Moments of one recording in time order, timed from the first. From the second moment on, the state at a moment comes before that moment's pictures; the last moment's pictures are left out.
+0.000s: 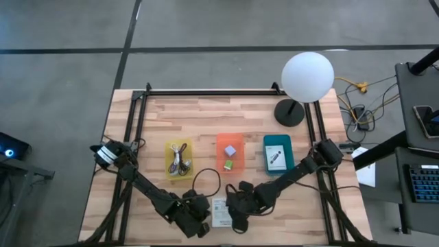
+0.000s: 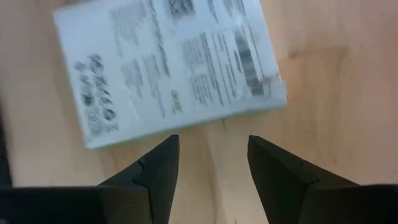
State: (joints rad) left arm -0.70 1.92 1.15 -0.18 -0.43 -1.14; right arm 0.53 2.08 1.44 -0.53 0.13 0.78
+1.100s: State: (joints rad) left arm -0.69 1.89 1.16 -0.20 -0.38 -1.05; right arm 0.53 2.14 1.39 -0.29 0.08 0.76
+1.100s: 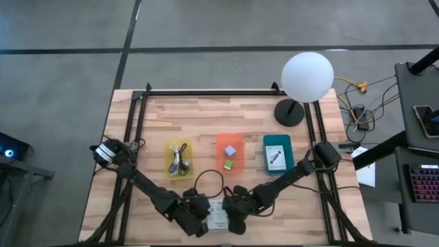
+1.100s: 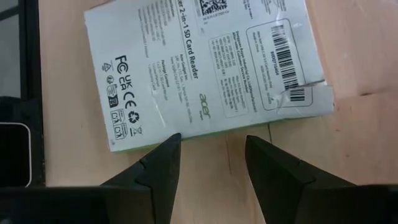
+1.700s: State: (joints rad) left arm -0.75 1.89 1.15 -0.33 -0.37 -1.19; right arm 0.52 2.14 1.39 -0.27 0.10 0.73
